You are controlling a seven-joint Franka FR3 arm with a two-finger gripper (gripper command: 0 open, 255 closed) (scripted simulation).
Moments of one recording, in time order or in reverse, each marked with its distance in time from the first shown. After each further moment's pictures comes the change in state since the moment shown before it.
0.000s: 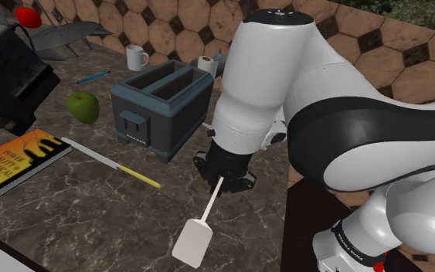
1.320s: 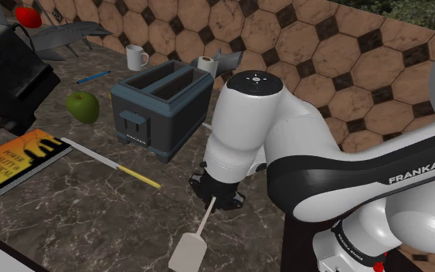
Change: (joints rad) arm -0.025 0.120 0.053 -0.102 -0.067 0.204 0.064
